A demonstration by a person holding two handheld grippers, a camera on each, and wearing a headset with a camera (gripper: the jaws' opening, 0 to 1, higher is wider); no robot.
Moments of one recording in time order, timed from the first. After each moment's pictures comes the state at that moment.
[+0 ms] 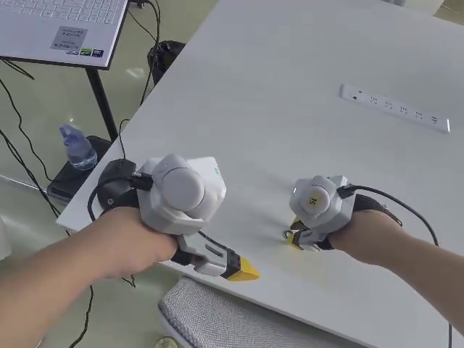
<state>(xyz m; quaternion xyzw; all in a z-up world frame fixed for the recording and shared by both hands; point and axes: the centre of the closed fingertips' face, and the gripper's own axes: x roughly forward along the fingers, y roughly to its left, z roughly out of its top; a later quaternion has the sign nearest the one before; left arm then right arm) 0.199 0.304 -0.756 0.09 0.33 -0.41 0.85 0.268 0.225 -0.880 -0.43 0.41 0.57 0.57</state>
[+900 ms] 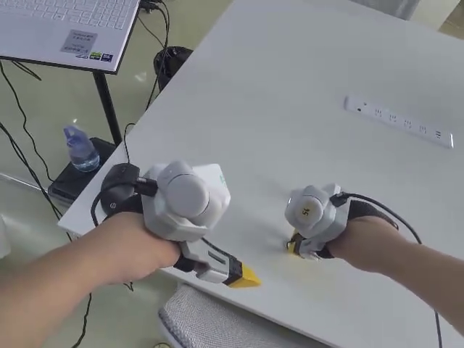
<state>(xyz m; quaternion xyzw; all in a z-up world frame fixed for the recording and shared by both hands) 0.198 0.307 -0.756 0.09 0.33 -0.41 0.85 0.266 0.227 -0.880 -0.46 0.42 0.57 0.54</state>
